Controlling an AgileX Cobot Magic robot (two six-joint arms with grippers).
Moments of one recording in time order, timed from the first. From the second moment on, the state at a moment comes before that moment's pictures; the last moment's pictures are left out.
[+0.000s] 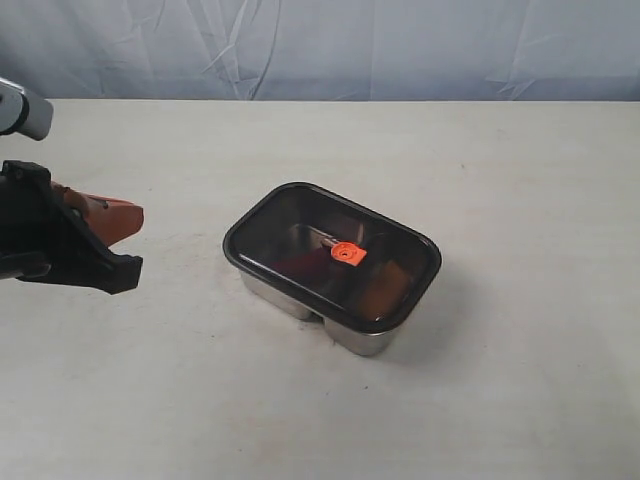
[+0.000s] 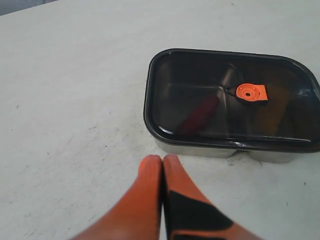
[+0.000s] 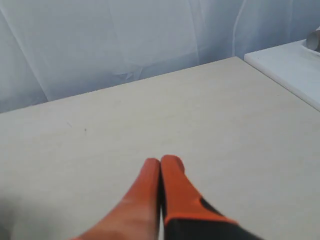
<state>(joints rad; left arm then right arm) -0.52 1.00 -0.55 -0.27 0.26 0.20 0.00 0.17 -0.14 -0.13 0.32 0.24</state>
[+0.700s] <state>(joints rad) -0.52 1.00 -0.55 -0.27 0.26 0.20 -0.02 0.01 -0.01 -0.05 0.35 0.06</state>
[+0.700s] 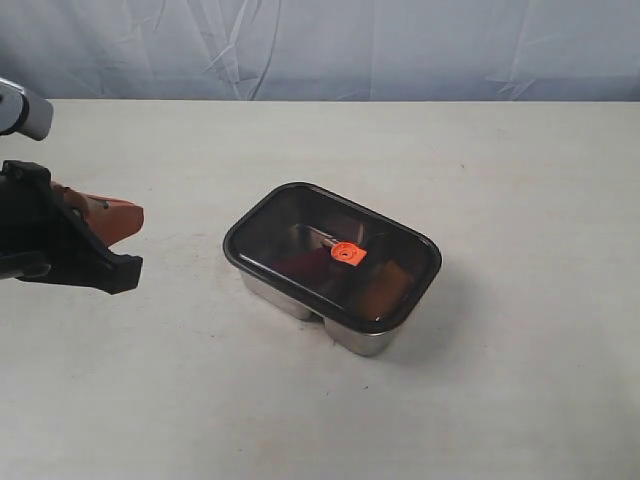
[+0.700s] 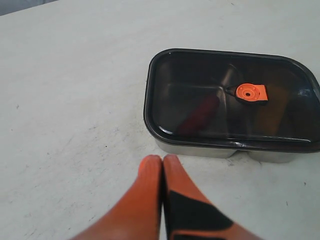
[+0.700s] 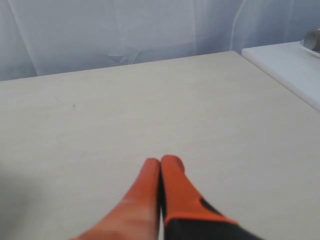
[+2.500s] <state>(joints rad) -0.02 0.06 -0.05 -0.05 0.34 -0.02 -0.02 0.01 -0.01 -0.02 0.34 0.05</state>
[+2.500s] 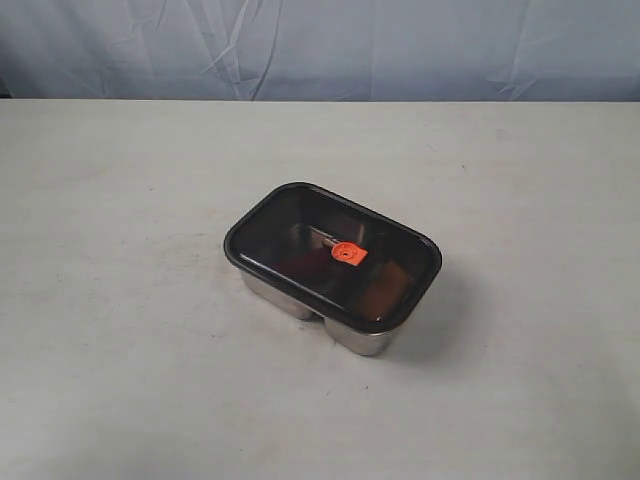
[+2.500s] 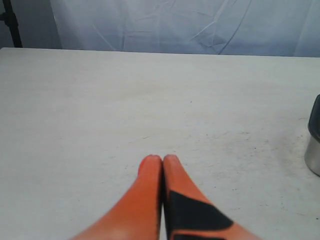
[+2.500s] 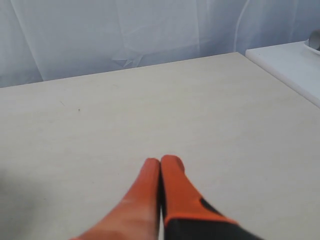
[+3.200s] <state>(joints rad) 0.01 0.01 0.00 -0.05 0.24 -0.02 -0.02 0.01 -0.01 -0.01 0.34 0.05</state>
